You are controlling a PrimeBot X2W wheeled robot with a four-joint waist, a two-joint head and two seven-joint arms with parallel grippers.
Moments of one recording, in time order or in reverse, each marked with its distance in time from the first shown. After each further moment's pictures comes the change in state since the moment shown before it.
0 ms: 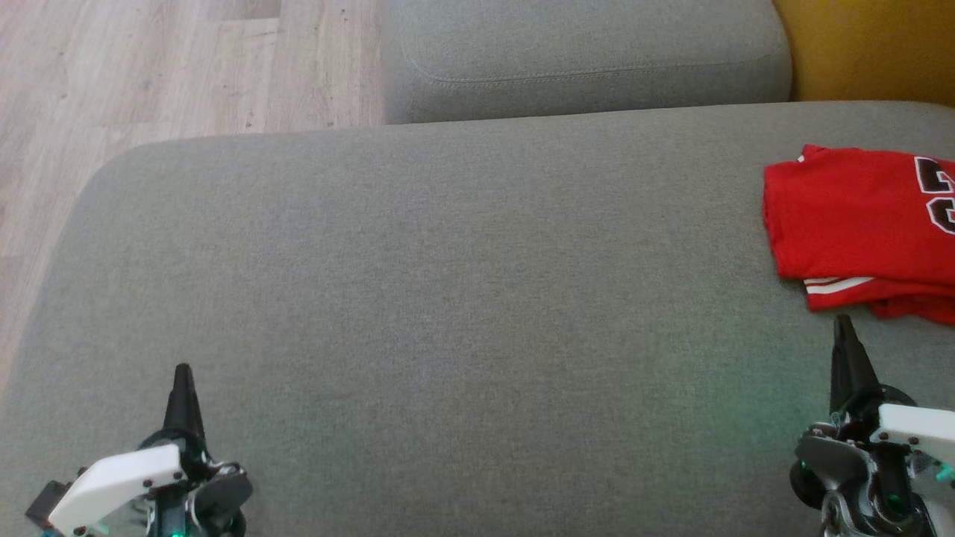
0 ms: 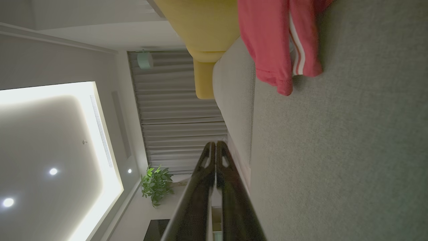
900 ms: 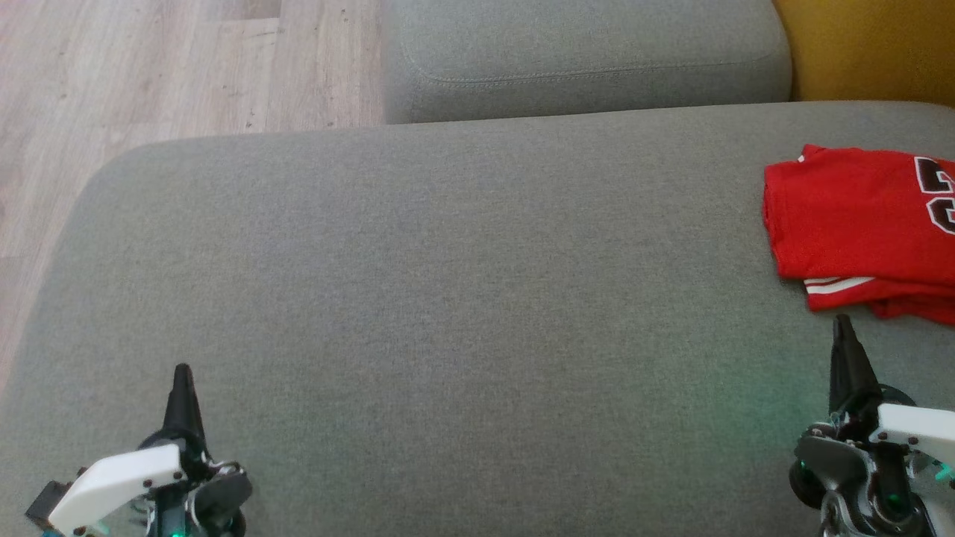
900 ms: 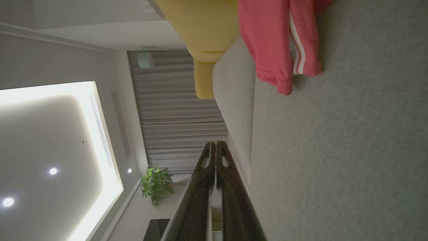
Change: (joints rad) left arm 0.000 0.001 -0.002 0.000 -0.001 0.000 -0.004; right arm 0.000 0.000 0.002 0.000 0.000 0.000 -0.001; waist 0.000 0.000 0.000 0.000
